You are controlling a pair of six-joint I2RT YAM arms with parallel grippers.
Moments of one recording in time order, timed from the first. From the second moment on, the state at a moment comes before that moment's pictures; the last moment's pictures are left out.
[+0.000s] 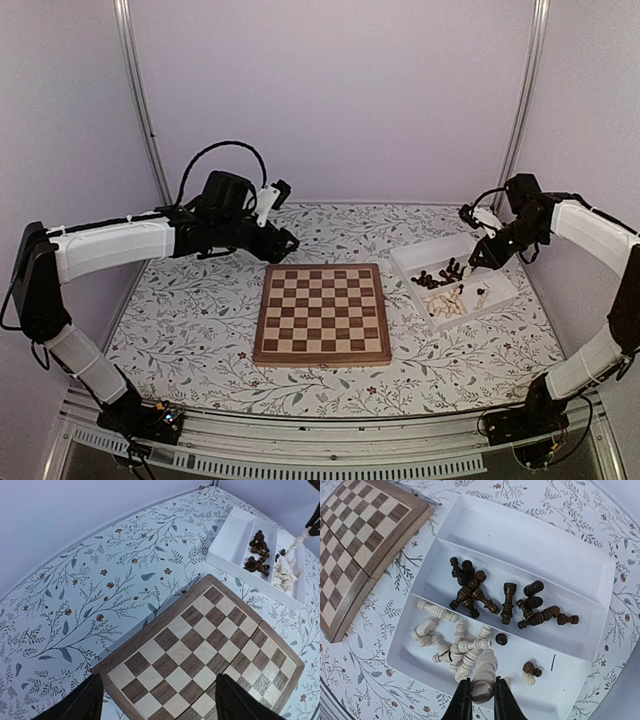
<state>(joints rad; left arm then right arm) -0.66 1.58 1.18 -0.21 0.05 0.02 0.11 1.47 1.15 -0.80 -0.29 -0.53</state>
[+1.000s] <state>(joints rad) -0.76 1.50 0.60 1.05 0.35 -0.34 0.50 1.59 1.67 -1.00 -0.88 -0.58</state>
